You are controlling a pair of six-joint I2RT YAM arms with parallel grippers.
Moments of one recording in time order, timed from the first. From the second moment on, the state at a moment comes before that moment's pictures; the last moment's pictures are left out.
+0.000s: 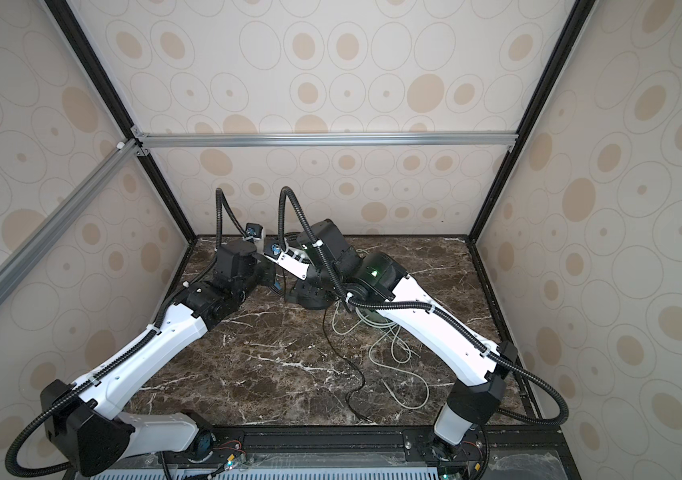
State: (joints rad) left arm -0.54 1.29 1.22 -0.38 -0.37 -0.14; right arm 0.95 1.65 2.00 -0.94 0.16 -0.43
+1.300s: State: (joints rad) left arm -0.58 1.25 1.19 -0.42 -0.69 -0.07; right arm 0.95 1.66 2.02 -0.99 0.33 -0.37
